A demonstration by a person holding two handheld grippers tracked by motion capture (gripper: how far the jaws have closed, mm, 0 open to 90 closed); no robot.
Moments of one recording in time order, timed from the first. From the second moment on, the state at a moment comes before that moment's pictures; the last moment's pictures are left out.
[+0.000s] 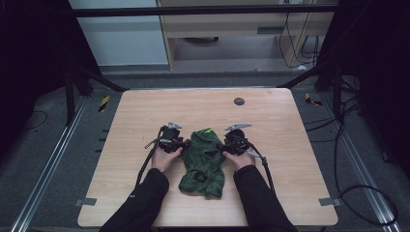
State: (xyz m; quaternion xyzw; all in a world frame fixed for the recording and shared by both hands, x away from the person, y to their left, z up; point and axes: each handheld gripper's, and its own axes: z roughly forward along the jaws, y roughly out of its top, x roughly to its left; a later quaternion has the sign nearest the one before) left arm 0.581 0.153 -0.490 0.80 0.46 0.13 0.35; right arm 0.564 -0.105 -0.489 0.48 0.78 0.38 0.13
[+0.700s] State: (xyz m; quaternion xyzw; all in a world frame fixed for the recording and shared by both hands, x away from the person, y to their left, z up) left arm 0.573 0.138 -0.490 0.80 0.47 0.15 0.34; right arm 0.565 -0.100 -0.494 0.48 0.79 0.37 0.11
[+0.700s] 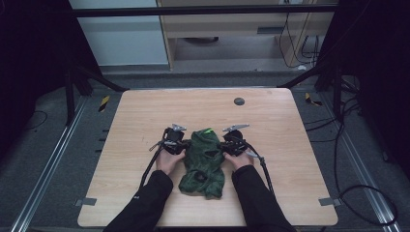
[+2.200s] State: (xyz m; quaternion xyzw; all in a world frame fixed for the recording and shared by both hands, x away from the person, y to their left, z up) left arm 0.522 0.150 -0.417 0.79 0.41 0.18 0.41; right arm 0.532 -0.107 -0.429 0.39 0.79 0.44 0.15
